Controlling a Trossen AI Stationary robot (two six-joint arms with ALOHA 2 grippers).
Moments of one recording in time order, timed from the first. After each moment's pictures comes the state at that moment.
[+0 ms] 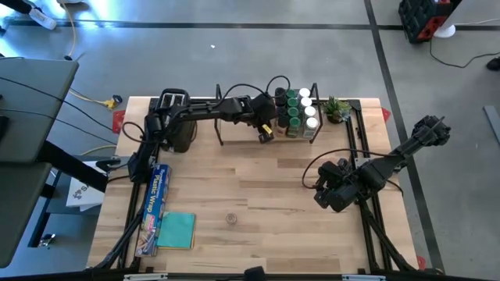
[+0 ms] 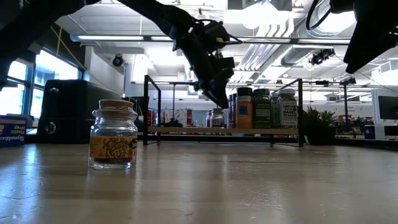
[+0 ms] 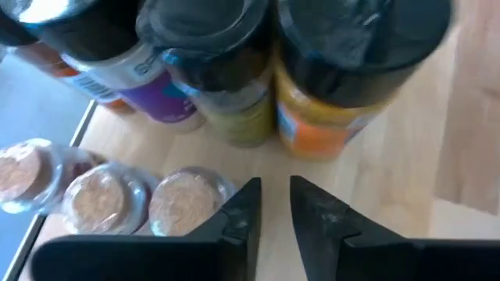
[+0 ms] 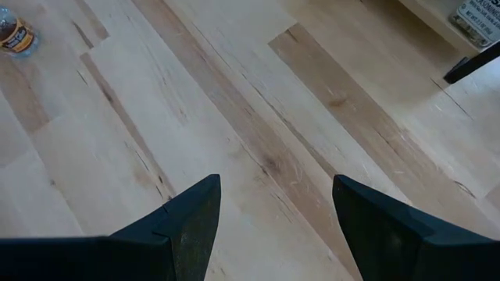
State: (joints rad) left arm 0.36 2.12 1.76 -0.56 -0.09 0.11; right arm 0.60 1.18 0.92 -1.05 0.50 1.20
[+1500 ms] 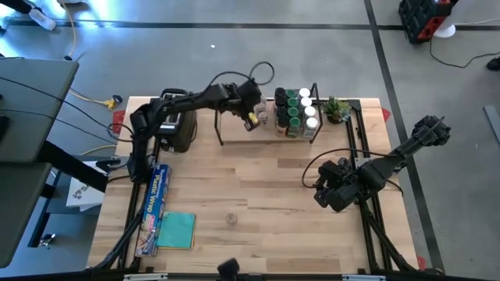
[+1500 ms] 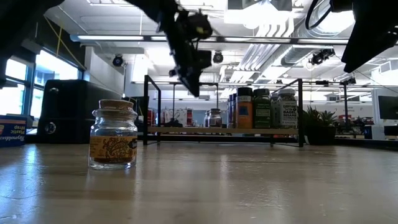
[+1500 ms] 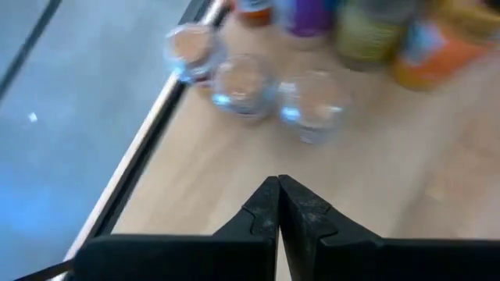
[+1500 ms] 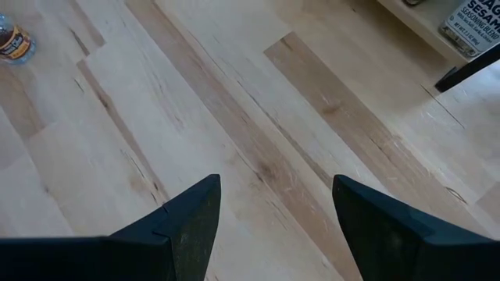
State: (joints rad) left arm 0.42 1.97 1.74 -0.81 -0.22 0.02; right arm 0.60 1.18 0.92 -1.06 0.53 1.20
